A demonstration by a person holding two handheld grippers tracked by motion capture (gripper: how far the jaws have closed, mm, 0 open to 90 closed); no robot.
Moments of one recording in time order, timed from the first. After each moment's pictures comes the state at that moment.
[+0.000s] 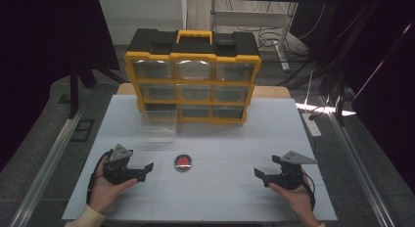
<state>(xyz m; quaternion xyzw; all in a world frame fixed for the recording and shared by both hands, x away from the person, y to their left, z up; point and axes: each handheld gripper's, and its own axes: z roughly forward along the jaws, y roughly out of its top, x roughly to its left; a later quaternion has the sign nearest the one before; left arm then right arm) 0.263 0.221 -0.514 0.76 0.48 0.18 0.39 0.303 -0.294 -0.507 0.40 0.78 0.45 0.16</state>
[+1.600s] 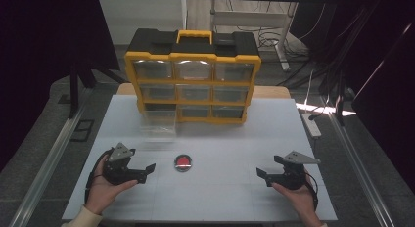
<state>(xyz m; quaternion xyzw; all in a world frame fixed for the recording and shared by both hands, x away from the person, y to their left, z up) 0.255 0.213 -0.487 0.78 0.45 0.17 0.40 0.302 -0.300 -0.504 0.39 0.78 0.45 0.16</state>
